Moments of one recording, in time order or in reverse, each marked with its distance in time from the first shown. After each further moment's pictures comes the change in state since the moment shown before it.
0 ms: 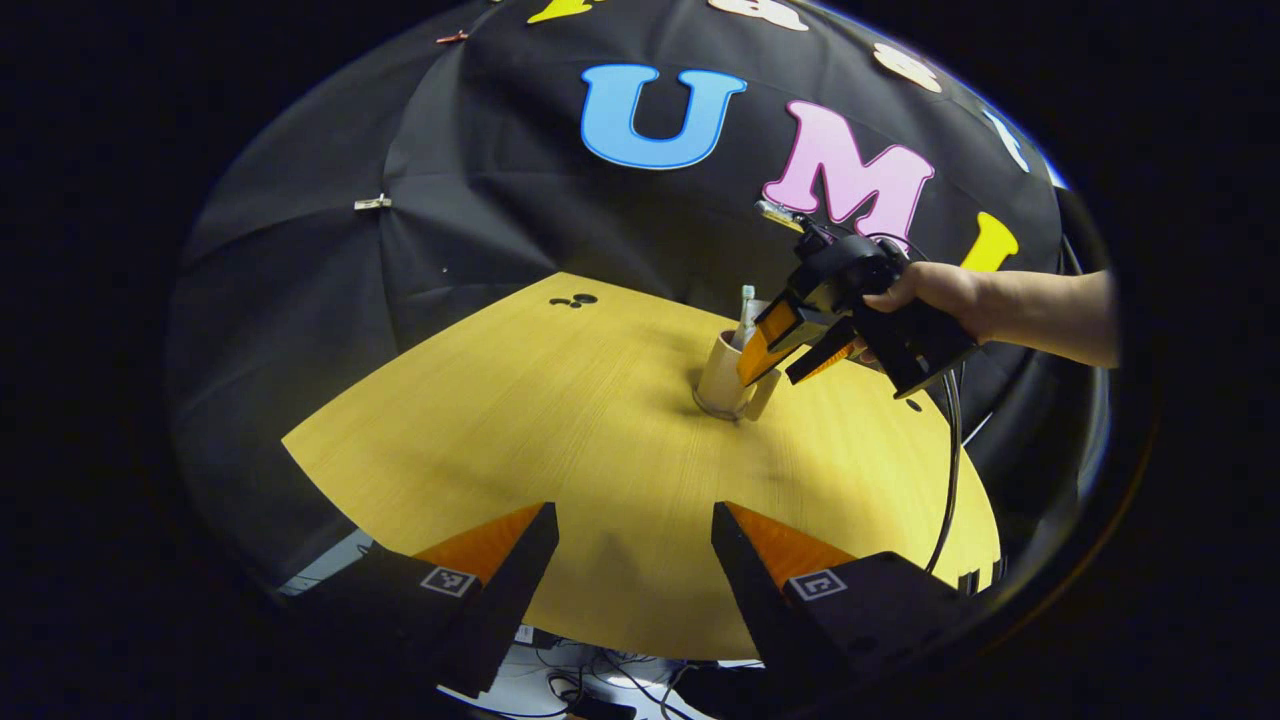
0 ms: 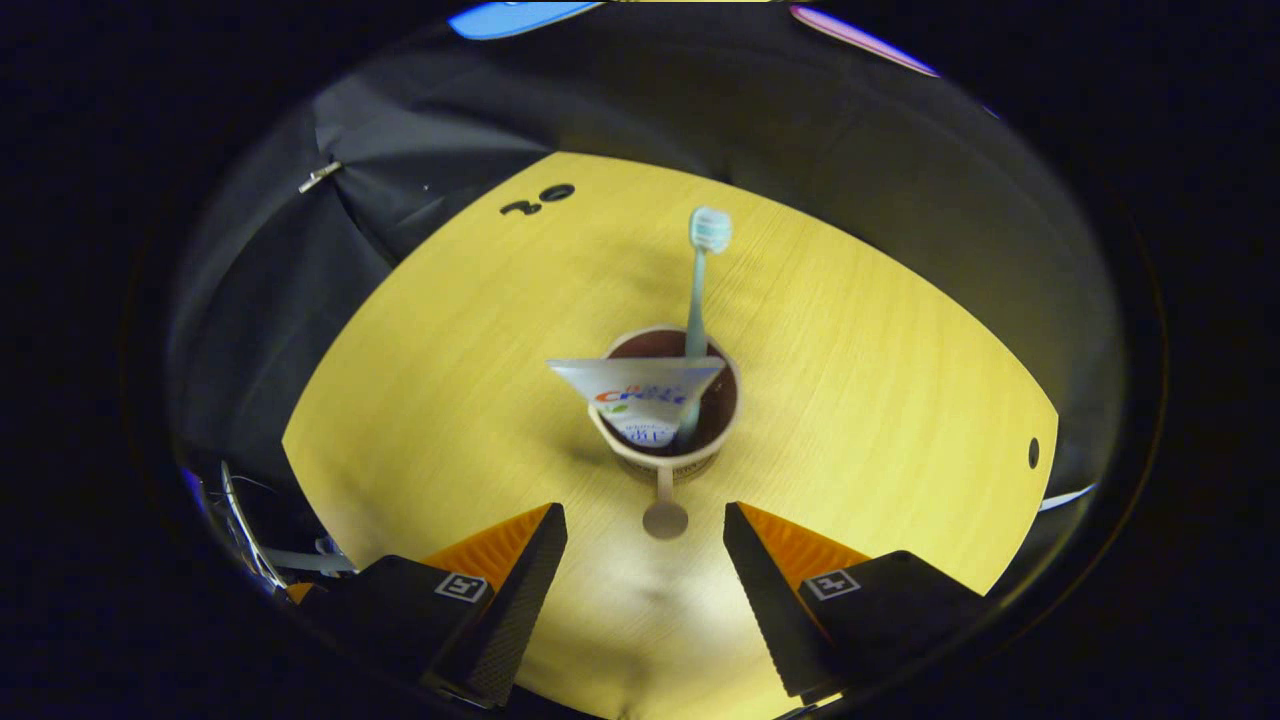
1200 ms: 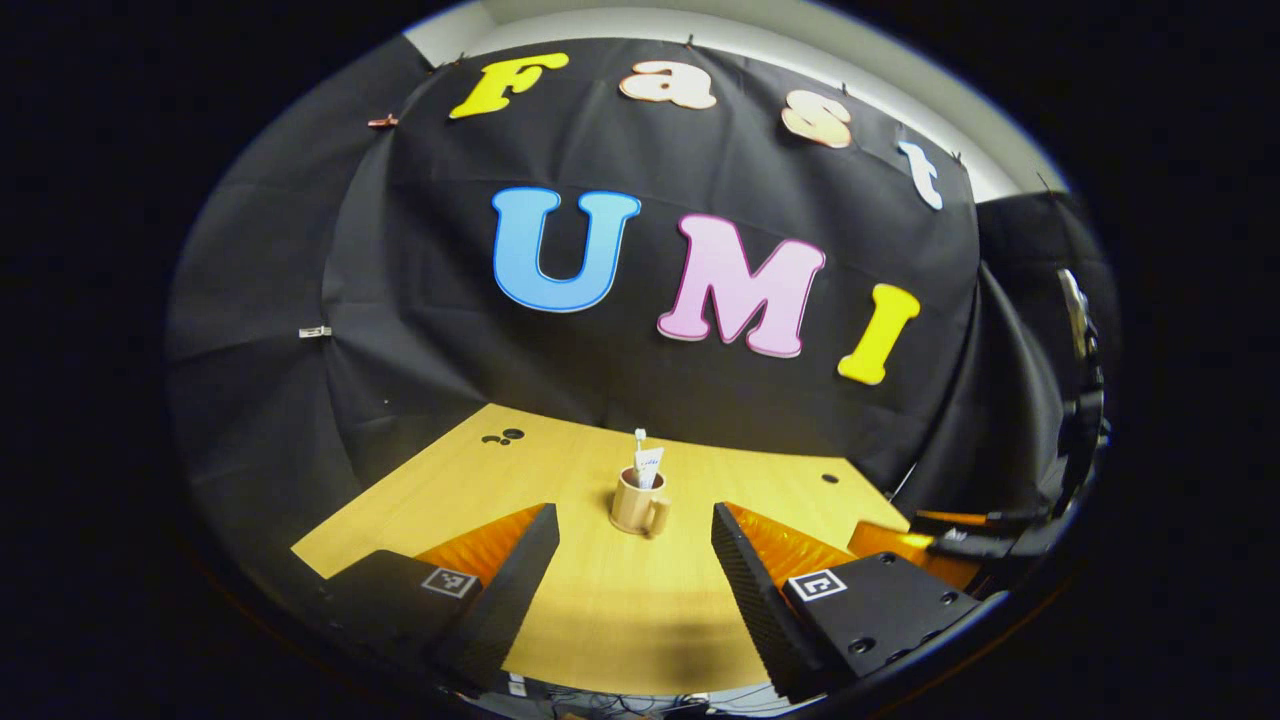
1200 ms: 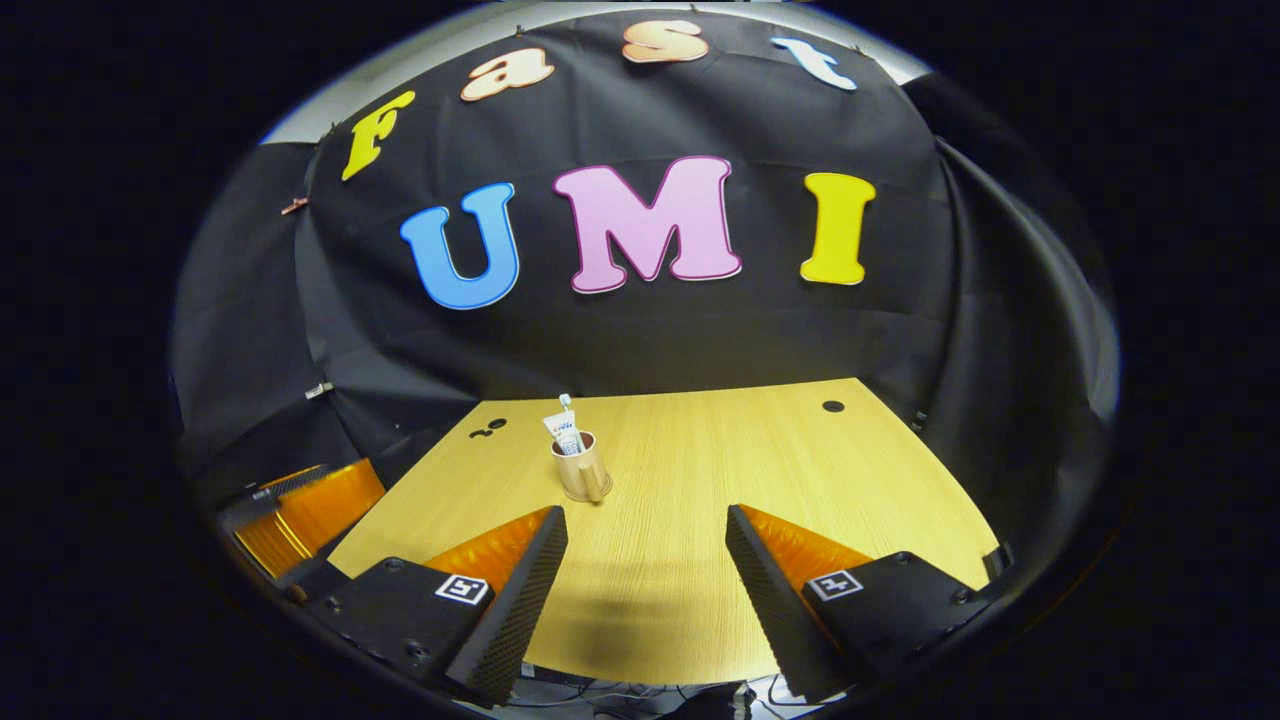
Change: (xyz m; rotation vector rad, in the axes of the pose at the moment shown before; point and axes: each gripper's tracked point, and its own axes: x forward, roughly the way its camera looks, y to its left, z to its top) left arm -0.097 -0.078 0.122 0.083 -0.328 -0.164; right arm -0.289 0.018 -0.180 0.372 -0.811 -0.305
